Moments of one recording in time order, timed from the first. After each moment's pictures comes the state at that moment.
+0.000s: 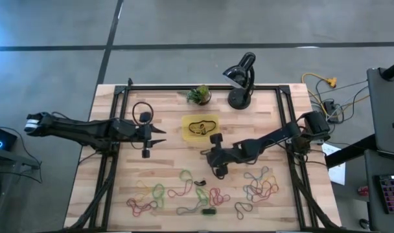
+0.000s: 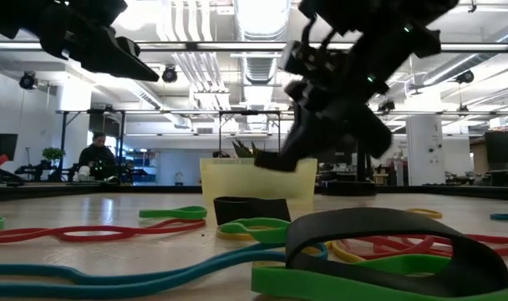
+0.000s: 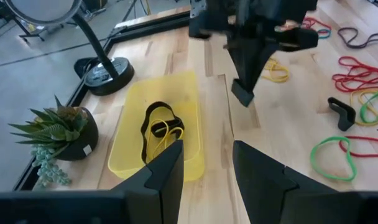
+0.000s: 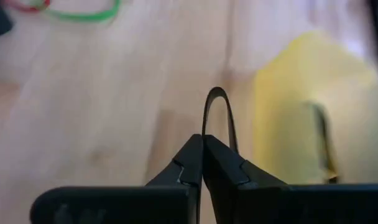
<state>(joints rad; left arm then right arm) -0.07 0.72 0.48 -0.16 -0.21 0.16 0.23 1.79 0.97 -0.05 0.38 -0.23</state>
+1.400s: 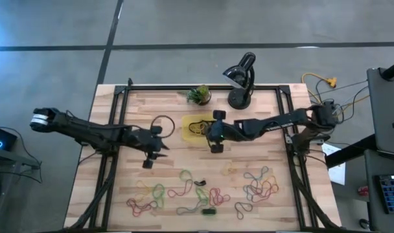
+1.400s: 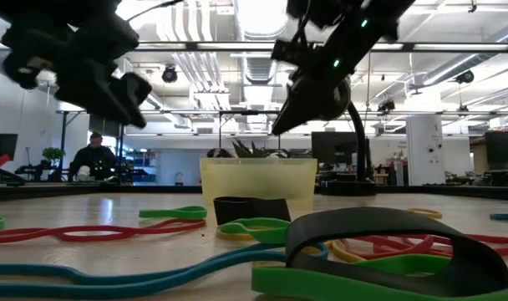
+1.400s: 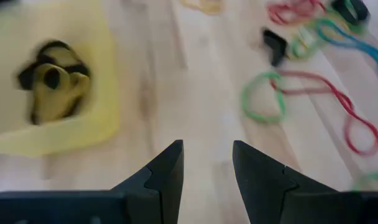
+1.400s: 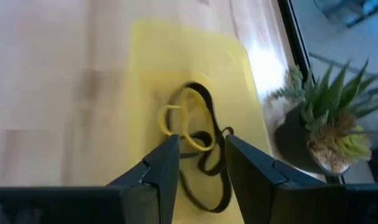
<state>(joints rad) -0.13 0.98 0.48 -0.18 0.01 0.08 0.02 1.67 1.05 -0.20 0.39 -0.21</state>
